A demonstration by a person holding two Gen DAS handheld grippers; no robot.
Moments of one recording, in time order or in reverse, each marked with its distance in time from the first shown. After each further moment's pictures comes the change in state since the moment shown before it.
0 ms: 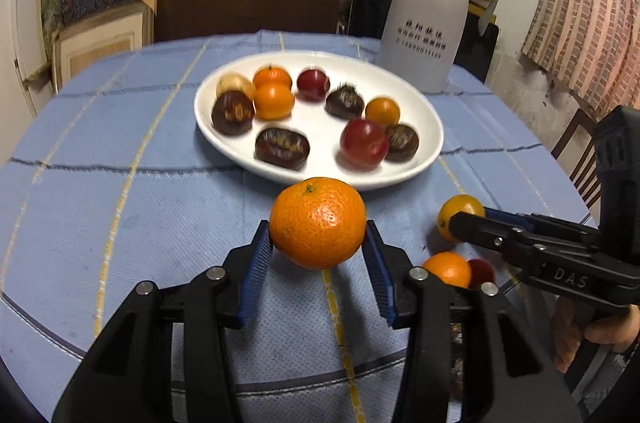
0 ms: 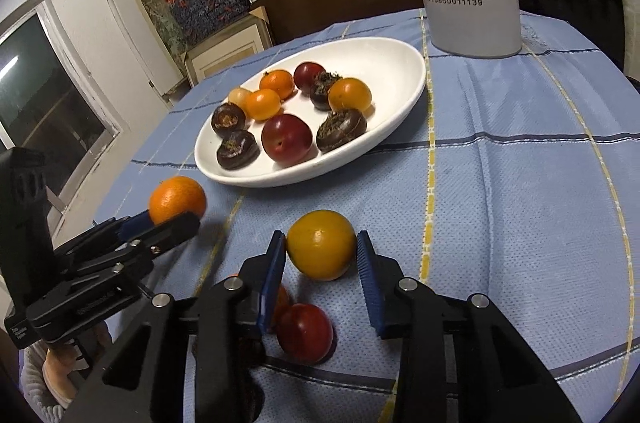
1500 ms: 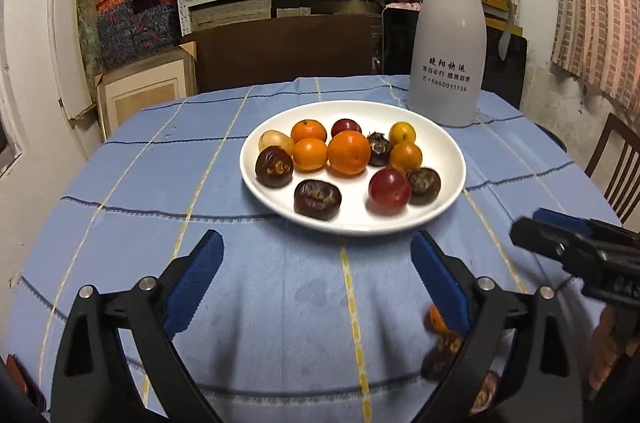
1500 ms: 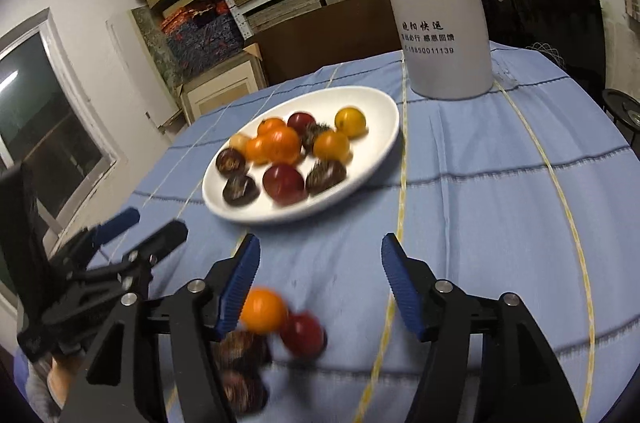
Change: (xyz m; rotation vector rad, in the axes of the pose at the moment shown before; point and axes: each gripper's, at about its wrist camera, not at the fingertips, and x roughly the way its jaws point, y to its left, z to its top) left arm -0.032 -0.016 0.006 0.040 -0.119 0.195; right arm -0.044 -0.001 0.000 0.003 -0.120 -0.041
